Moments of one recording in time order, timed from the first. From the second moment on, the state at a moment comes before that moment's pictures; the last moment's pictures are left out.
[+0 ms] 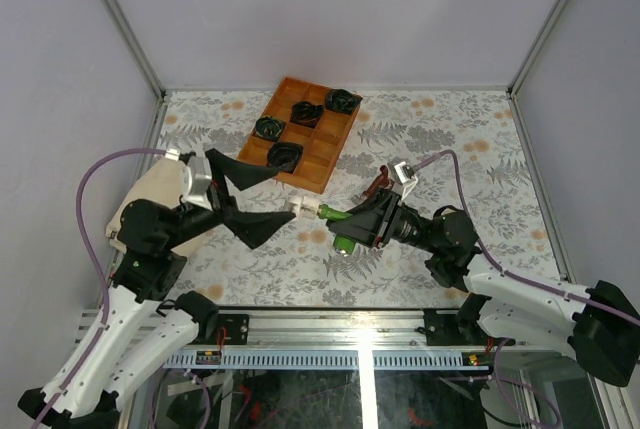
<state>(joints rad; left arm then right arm) -0.50 0.58 0.76 0.17 0.72 -0.26 0.88 0.99 0.42 1.03 -0.44 1.20</state>
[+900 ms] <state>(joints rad) -0.50 0.81 0.93 -0.12 0.87 -0.75 0.88 0.88 0.50 0.75 -0.45 0.87</state>
